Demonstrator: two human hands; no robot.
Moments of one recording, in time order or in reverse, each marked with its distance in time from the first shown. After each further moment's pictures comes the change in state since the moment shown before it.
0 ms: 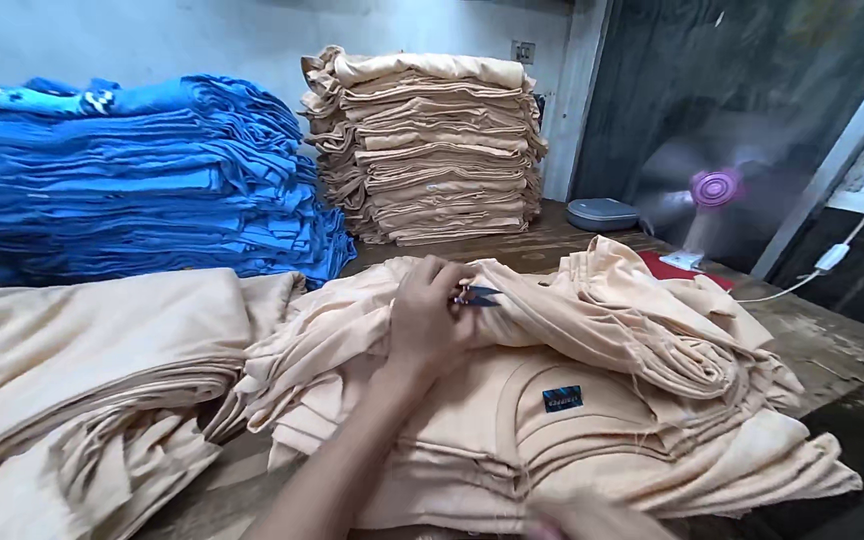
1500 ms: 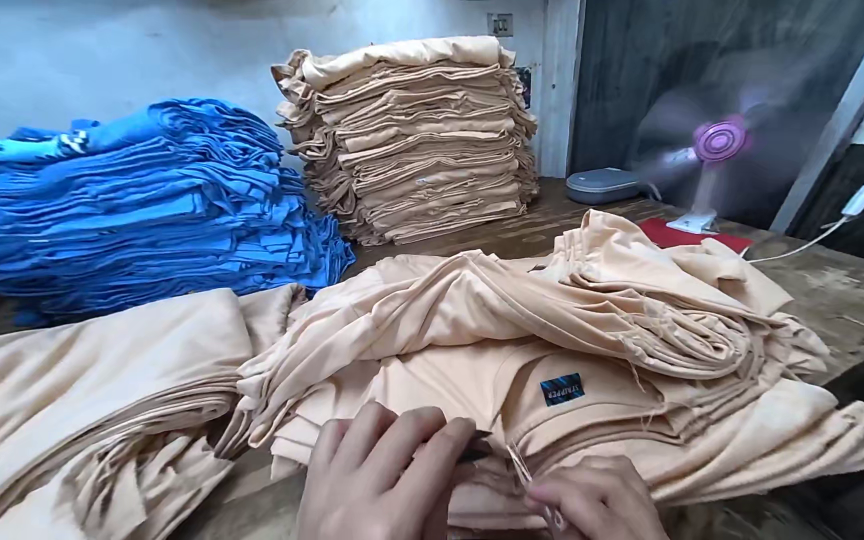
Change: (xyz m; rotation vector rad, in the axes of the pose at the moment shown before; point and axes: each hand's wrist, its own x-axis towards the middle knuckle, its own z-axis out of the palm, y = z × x) left_hand -0.077 0.098 -0.112 0.224 -0.351 0.039; right_hand 0.011 0.010 0.058 0.476 0.647 -0.060
